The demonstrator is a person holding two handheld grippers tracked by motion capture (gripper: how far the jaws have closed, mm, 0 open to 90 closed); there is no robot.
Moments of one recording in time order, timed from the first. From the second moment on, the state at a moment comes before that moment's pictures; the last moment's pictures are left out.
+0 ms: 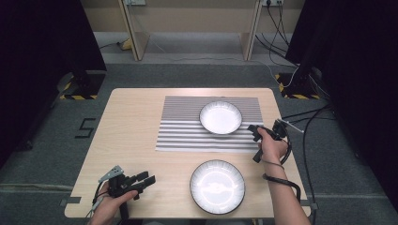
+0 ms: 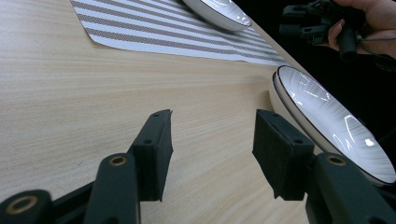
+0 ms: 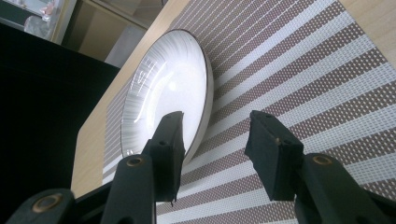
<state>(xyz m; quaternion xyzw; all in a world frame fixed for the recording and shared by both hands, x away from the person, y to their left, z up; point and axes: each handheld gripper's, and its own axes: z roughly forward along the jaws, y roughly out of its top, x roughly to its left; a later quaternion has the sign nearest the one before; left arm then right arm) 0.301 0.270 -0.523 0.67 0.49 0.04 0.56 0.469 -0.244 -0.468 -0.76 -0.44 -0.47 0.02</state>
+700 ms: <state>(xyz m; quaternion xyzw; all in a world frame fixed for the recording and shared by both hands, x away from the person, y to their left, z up) 0.301 0.270 -0.522 0.67 0.49 0.04 0.56 0.446 -0.249 -0.467 -0.76 -0.44 -0.48 0.03</state>
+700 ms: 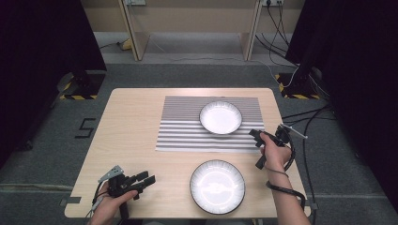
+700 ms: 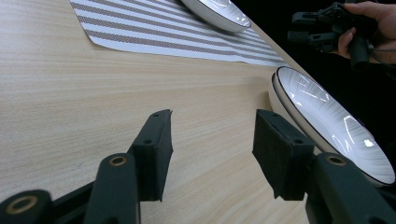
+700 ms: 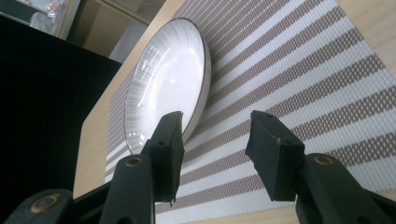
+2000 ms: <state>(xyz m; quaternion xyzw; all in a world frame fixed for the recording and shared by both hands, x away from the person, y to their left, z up) 0.301 0.268 -0.522 0.67 0.48 0.04 0.56 0.393 -0.253 -0.478 -0.75 -0.47 -0.46 0.04</state>
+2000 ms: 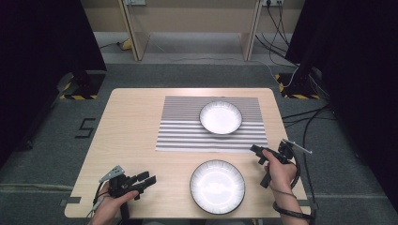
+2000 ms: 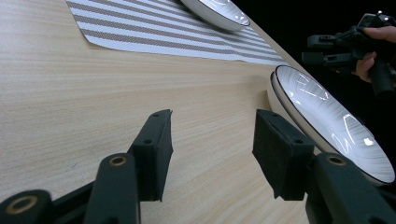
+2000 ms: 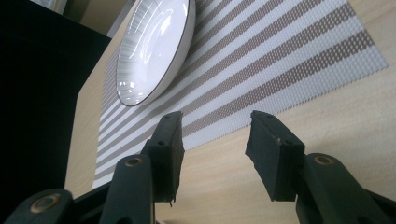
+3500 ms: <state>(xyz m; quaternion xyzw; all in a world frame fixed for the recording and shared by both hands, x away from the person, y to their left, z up) 0.300 0.267 -0.522 0.67 0.48 0.04 0.56 0.345 -0.251 -0.490 -0.74 -0.50 -0.45 0.06</state>
